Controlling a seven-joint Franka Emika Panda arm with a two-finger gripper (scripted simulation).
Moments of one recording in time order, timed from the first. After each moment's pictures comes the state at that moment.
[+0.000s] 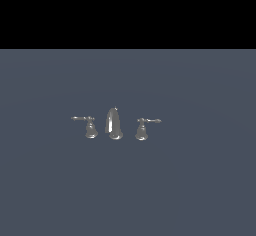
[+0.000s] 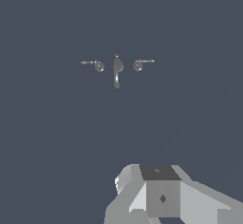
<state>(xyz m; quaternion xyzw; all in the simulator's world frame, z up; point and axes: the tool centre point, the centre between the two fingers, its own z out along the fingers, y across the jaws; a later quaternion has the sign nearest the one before) -0.256 -0.003 0.495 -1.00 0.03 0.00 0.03</state>
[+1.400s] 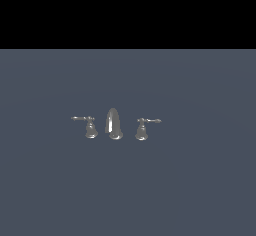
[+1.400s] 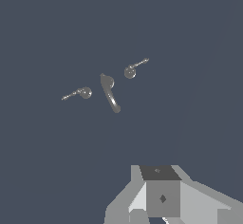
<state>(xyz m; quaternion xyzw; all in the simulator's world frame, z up) -0.182 0.019 0.384 -0.97 0.24 0.00 0.02</state>
